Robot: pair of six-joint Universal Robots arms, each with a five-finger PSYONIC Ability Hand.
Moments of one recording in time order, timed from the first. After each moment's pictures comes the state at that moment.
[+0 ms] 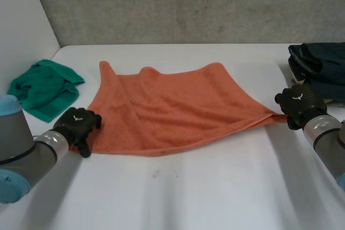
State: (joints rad) left arm 4.61 -2.08 -1.76 3.38 -1.30 3.72; right arm 1.69 -1.18 1.75 -0.31 1.39 2.48; left_hand 0.56 0.55 0.55 0.56 0.36; right_hand 1.10 1.18 1.20 1.20 0.97
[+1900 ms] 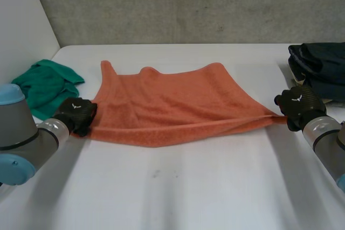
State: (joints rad) left arm 4.61 -2.16 -1.62 3.37 -1.31 3.68; right arm 1.69 -1.18 1.75 -0.31 1.40 2.46; left_hand 1.14 1.19 1.19 1.19 0.97; right_hand 1.10 1.18 1.20 1.20 0.97
